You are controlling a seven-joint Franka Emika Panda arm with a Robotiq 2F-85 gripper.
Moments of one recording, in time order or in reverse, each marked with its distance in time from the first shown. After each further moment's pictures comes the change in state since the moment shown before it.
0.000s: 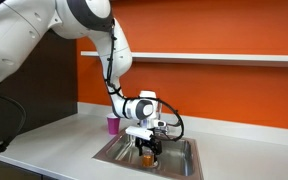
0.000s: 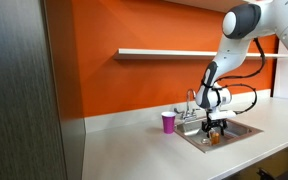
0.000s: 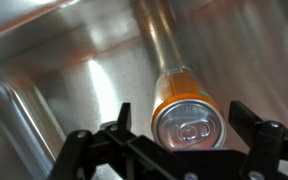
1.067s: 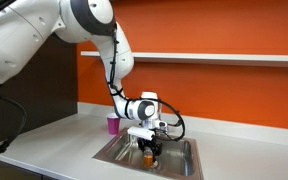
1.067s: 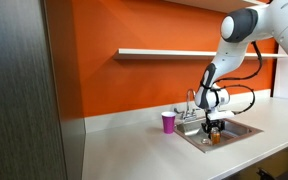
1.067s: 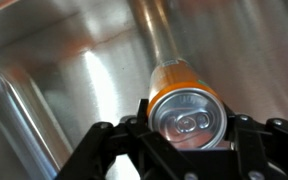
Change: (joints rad) arm -0.006 0.038 0.005 0.054 0.001 -0.021 0.000
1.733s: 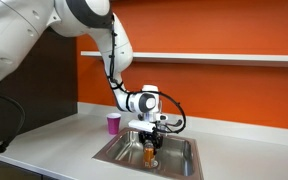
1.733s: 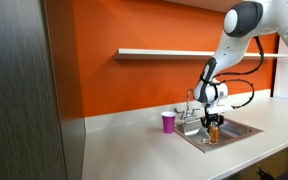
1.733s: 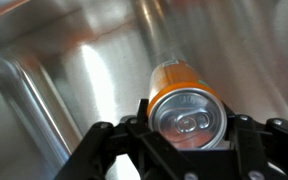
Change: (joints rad) arm 0.000 -0.063 0.002 0.010 0.000 -0.063 0.000
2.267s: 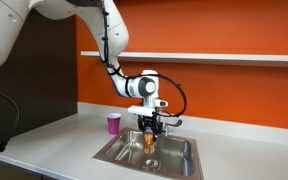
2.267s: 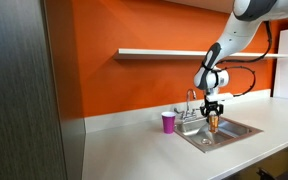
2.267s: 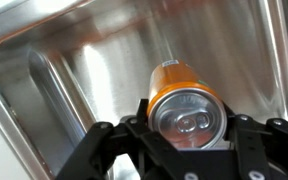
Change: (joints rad) arm 0.011 -0.164 -0.003 -0.036 -0.021 -0.115 0.000
